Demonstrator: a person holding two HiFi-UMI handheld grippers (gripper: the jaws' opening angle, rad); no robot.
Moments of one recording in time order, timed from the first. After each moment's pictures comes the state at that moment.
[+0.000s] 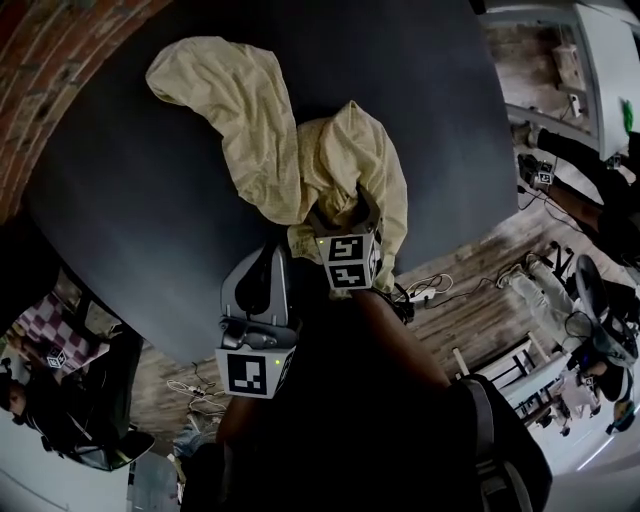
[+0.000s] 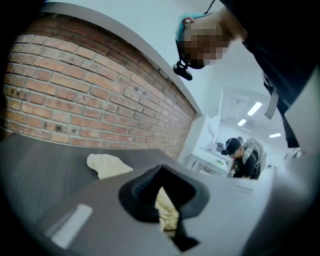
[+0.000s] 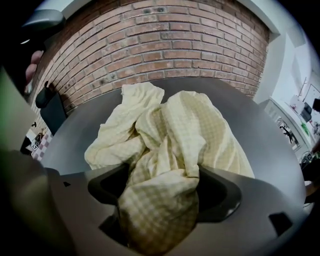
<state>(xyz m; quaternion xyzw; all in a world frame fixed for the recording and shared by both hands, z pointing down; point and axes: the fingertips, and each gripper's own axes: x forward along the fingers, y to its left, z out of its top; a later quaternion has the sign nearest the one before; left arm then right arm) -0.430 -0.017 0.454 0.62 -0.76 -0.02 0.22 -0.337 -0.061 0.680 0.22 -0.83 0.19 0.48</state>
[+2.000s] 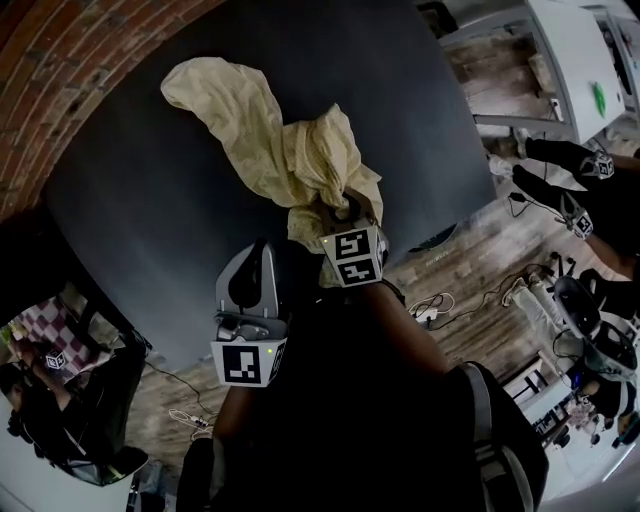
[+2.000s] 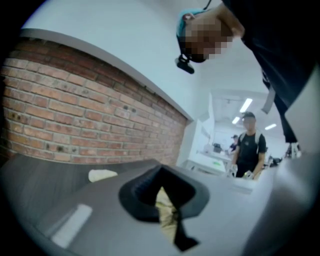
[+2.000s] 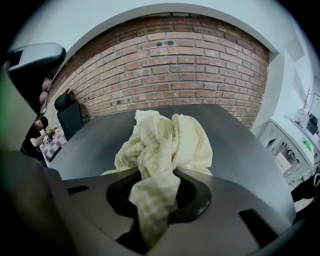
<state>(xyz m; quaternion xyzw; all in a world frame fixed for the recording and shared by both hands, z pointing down) -0.387 0.019 0.410 0.63 -0.76 -0.01 0.15 -0.318 -0.070 0.604 0.19 -0.89 0.13 0.41</state>
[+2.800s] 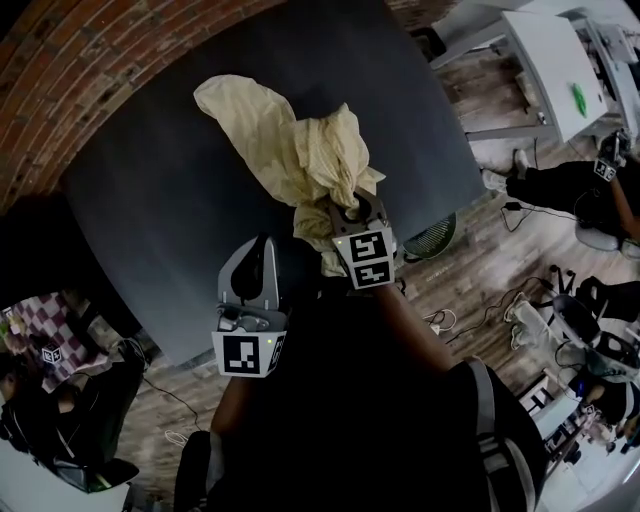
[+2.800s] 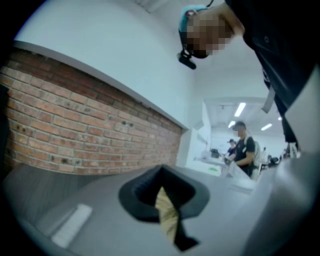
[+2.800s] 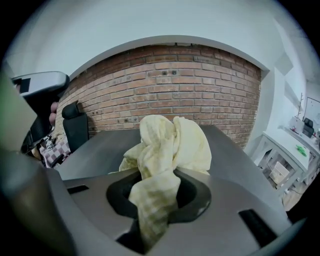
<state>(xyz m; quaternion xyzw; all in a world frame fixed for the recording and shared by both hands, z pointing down) -0.367 0.064 0.358 0.64 -0.77 -0.03 0.09 -0.302 -0.052 0.516 0.20 -0.92 0.10 0.32</state>
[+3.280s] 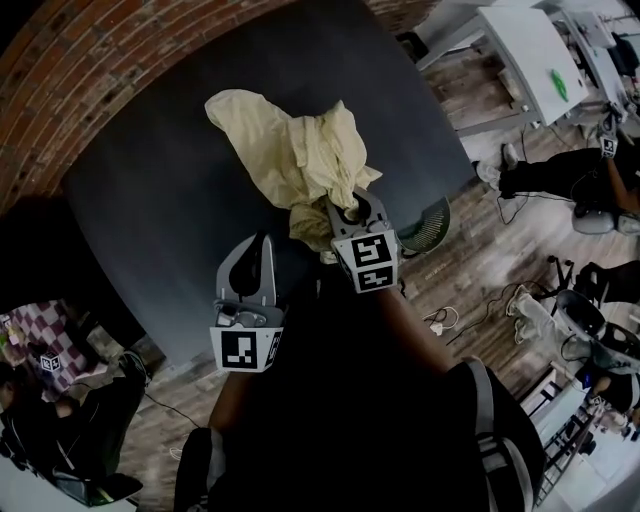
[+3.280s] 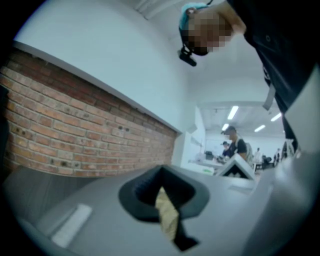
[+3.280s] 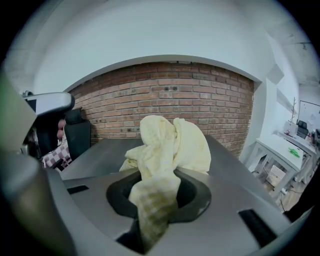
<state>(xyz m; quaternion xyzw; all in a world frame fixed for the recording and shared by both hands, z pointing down) -0.348 0.104 0.349 0.66 -0.75 -0.03 0.07 -0.284 -0.016 0.470 0.22 -0.93 0.08 0.27</state>
